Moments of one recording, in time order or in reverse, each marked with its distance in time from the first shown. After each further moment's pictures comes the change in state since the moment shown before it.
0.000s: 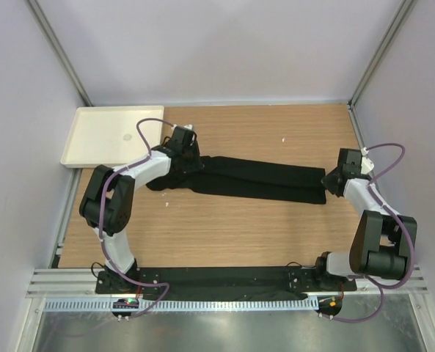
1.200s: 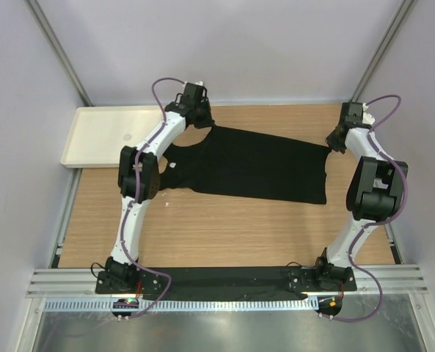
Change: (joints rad) left arm 0.057 0.572 0.998 -0.325 0.021 0.042; right arm 0.004 0.549 0.691 -0.147 0.046 -0.079
